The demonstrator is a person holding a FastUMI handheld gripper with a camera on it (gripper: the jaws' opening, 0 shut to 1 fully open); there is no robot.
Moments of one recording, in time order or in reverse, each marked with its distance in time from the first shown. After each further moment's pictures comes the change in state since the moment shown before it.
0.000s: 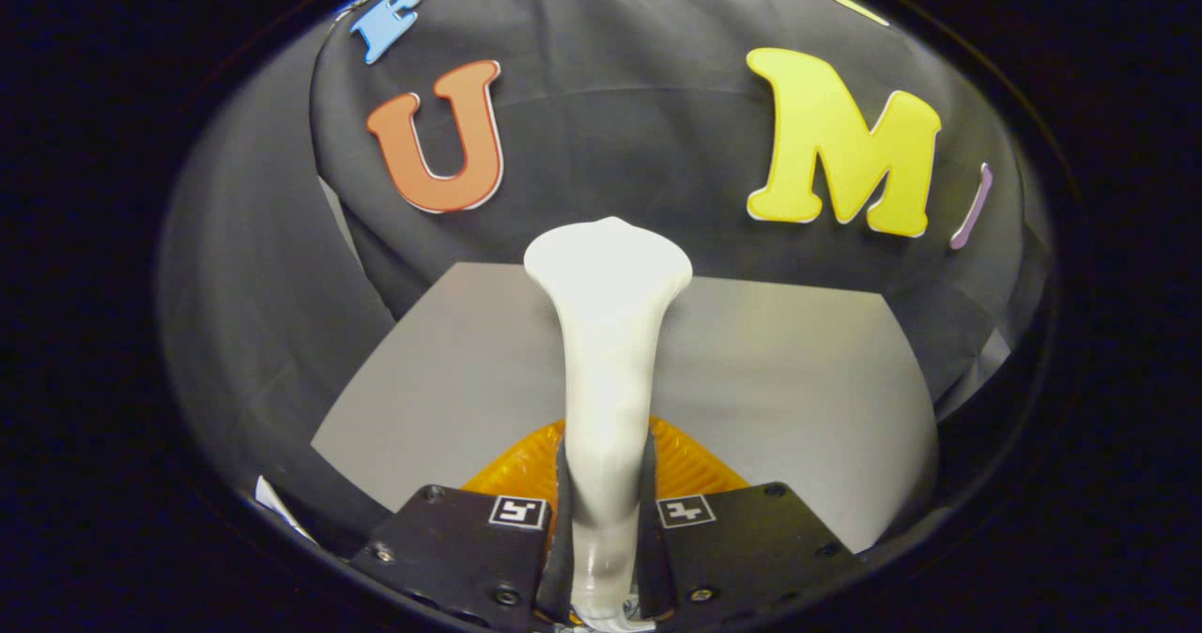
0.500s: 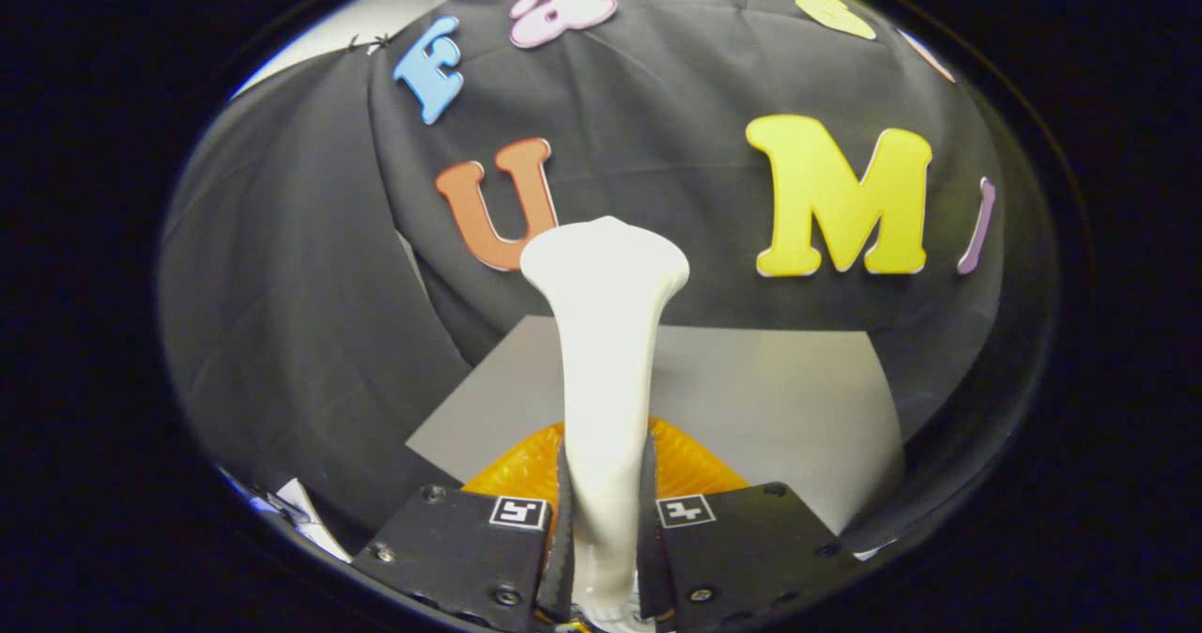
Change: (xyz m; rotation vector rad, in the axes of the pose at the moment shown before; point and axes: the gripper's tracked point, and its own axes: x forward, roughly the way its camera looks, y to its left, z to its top) arm -0.112 0.005 0.028 -0.011 -0.179 0.163
